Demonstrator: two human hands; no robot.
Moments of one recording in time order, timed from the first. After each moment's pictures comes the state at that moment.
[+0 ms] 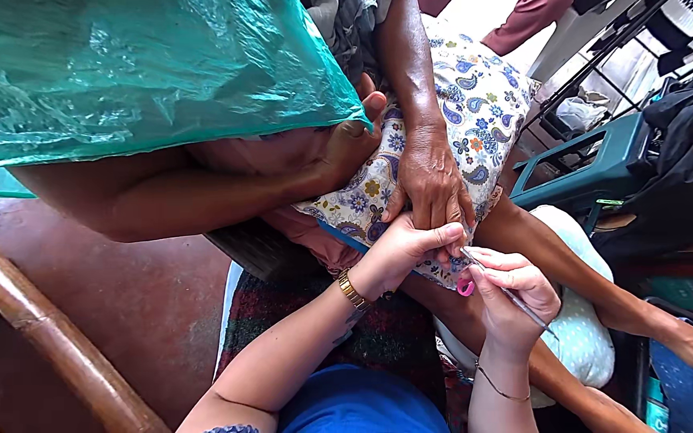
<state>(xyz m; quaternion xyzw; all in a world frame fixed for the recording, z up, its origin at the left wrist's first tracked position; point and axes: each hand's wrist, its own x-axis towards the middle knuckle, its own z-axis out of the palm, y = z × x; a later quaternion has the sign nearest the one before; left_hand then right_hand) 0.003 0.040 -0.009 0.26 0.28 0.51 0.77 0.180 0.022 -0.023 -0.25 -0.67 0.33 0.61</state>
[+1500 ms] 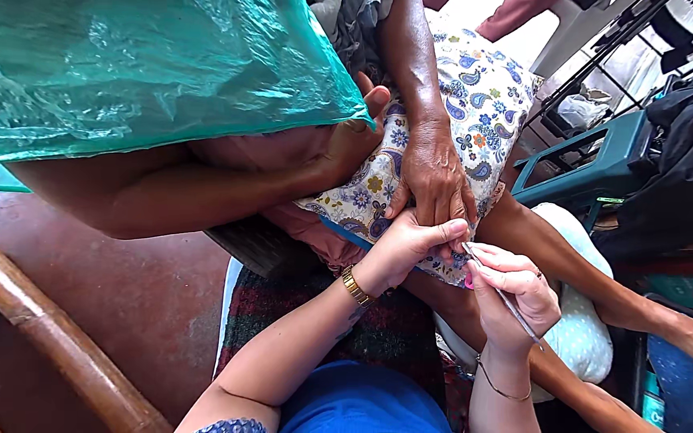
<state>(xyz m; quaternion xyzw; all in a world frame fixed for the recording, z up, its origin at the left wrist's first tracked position) 0.005 0.041 -0.007 0.26 0.31 0.51 0.76 0.178 0.019 -0.018 -0.29 -0.72 0.24 0.59</state>
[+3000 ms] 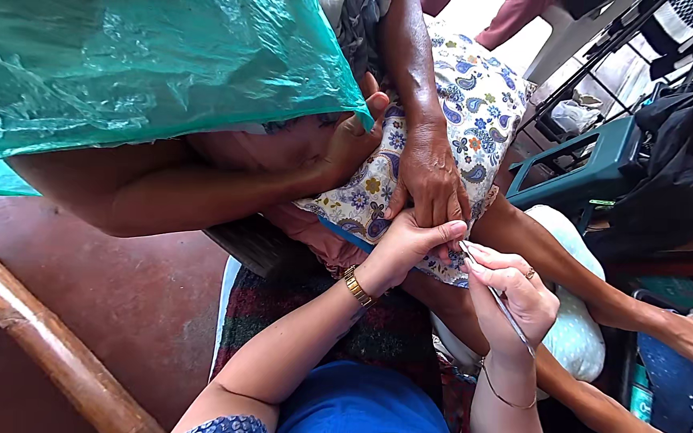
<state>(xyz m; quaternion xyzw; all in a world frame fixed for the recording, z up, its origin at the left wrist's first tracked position) 0.010 0.041 -0.006 0.28 0.35 0.52 0.73 0.178 0.015 -0.003 -0.33 -0.77 0.17 0.52</state>
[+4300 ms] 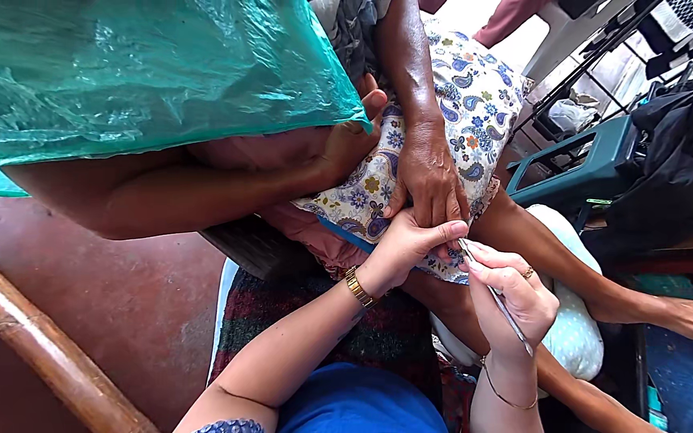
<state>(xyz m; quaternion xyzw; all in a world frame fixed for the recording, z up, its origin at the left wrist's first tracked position) 0.014 0.041 -0.010 0.28 0.34 0.53 0.72 0.177 0.014 -0.002 -0.33 -0.78 0.15 0.51</state>
